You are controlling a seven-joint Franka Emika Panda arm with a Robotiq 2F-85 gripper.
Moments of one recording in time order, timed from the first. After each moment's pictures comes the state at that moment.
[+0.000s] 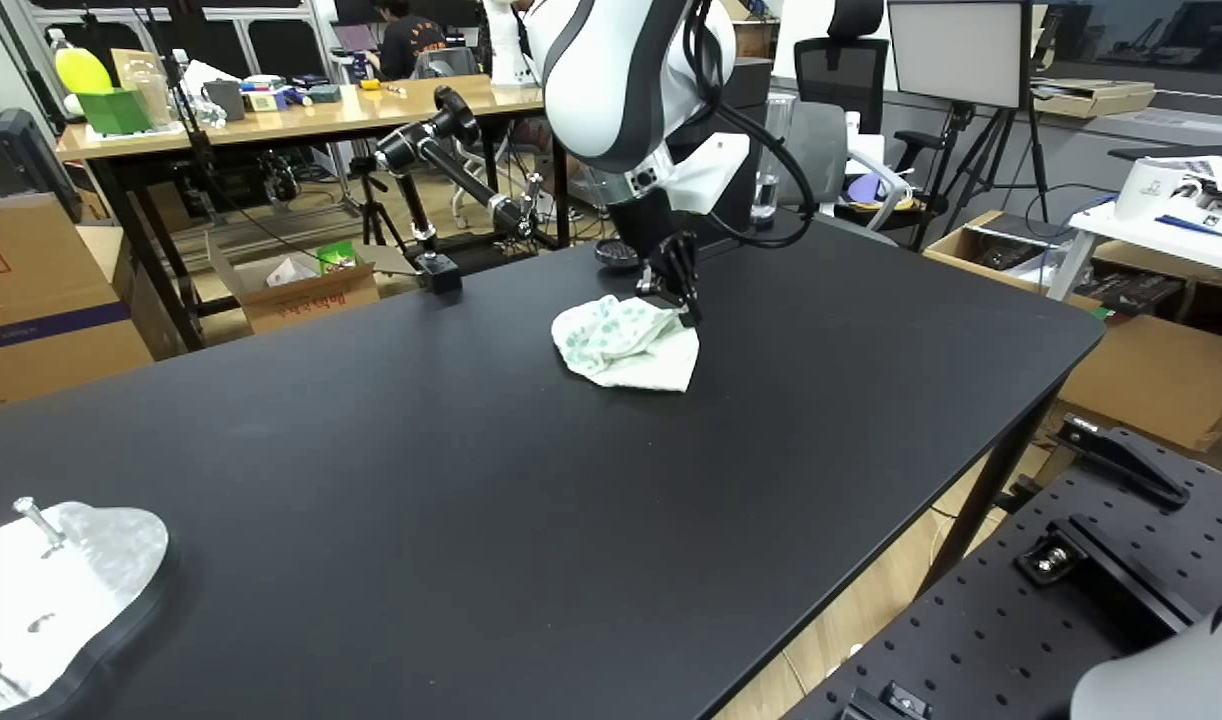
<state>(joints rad) 0.04 0.47 -0.02 -2.09 -0.43 2.29 -0.18</state>
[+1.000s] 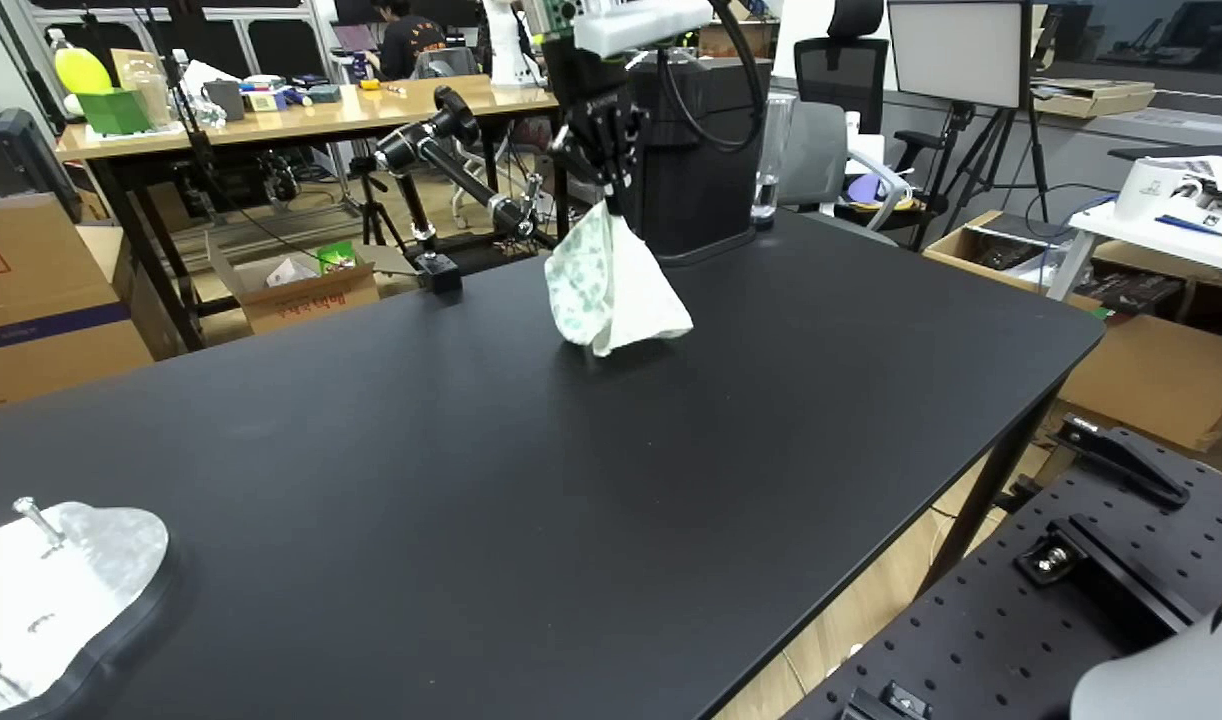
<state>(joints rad) 0.07 0.31 0.01 -1.92 -0.19 2.10 -0.01</state>
